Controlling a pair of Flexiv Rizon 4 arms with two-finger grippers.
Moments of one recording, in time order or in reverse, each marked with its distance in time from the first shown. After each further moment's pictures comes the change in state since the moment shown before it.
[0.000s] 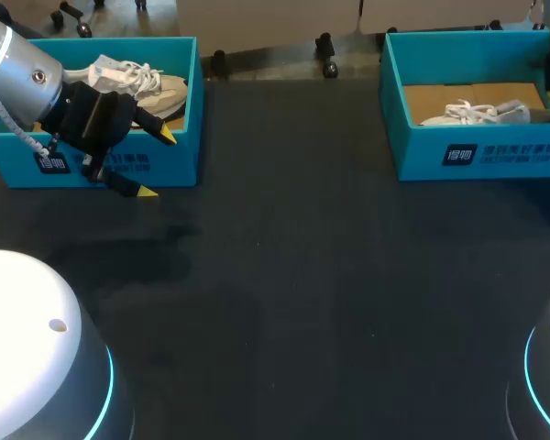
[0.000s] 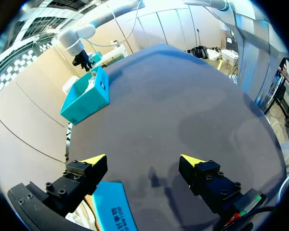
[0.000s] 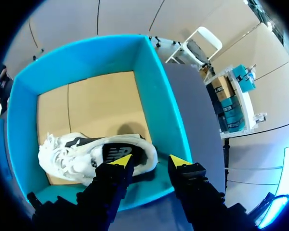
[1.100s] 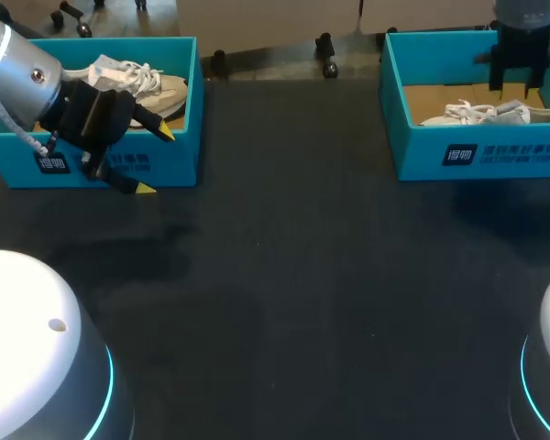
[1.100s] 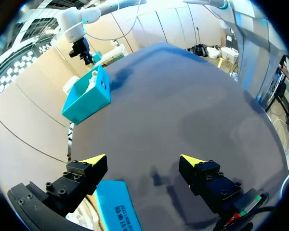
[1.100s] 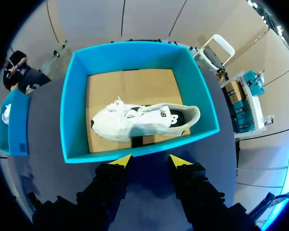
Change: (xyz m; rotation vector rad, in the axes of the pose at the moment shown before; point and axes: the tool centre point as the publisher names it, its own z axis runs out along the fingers) left arm -0.008 0.006 -0.005 -0.021 -0.027 0.024; right arm 0.094 -0.081 -0.107 -0.026 0.124 -0.056
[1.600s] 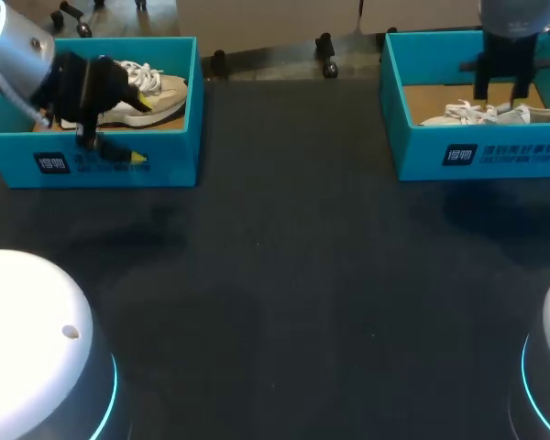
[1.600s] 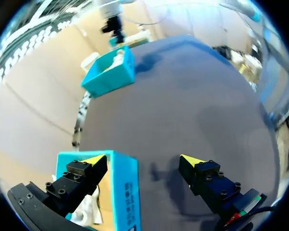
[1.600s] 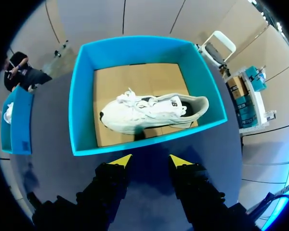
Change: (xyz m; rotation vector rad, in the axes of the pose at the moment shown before) left arm -0.041 0.035 -0.023 -0.133 -0.087 -0.269; right arm 0.024 -0.019 -0.002 0.021 0.025 0.019
